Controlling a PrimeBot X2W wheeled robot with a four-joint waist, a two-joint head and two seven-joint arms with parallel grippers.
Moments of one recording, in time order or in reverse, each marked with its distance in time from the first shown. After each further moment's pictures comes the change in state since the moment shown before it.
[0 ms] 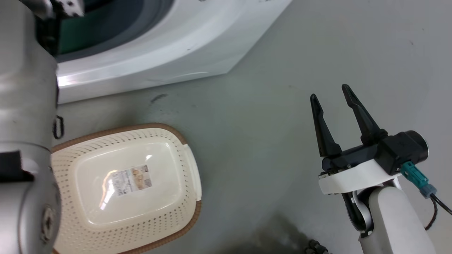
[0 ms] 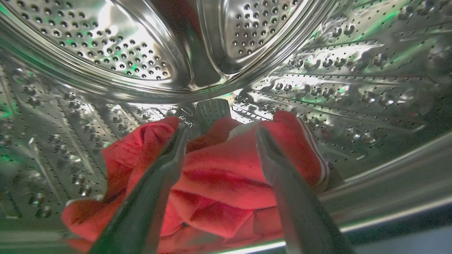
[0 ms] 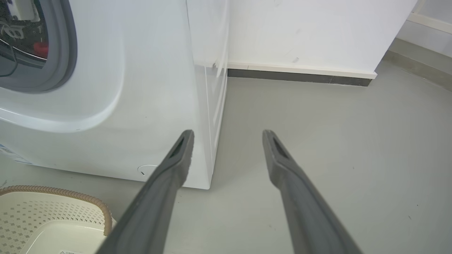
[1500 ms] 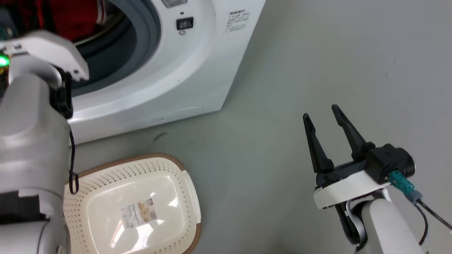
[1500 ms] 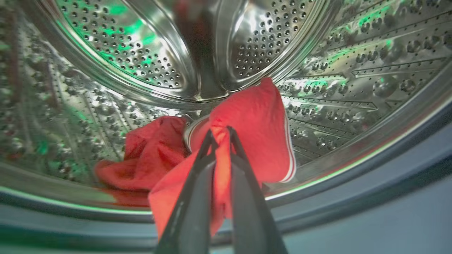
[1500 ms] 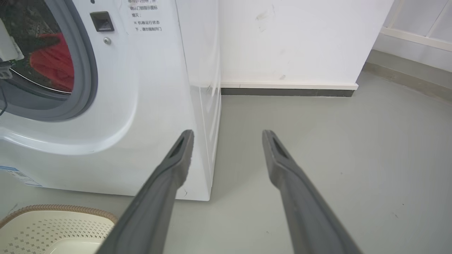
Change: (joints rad) left arm 0.211 0.020 0.041 0.056 -0.139 0.006 -0.186; right arm 0.030 0.001 0.025 0.077 0.040 0.000 -0.002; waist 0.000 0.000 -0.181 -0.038
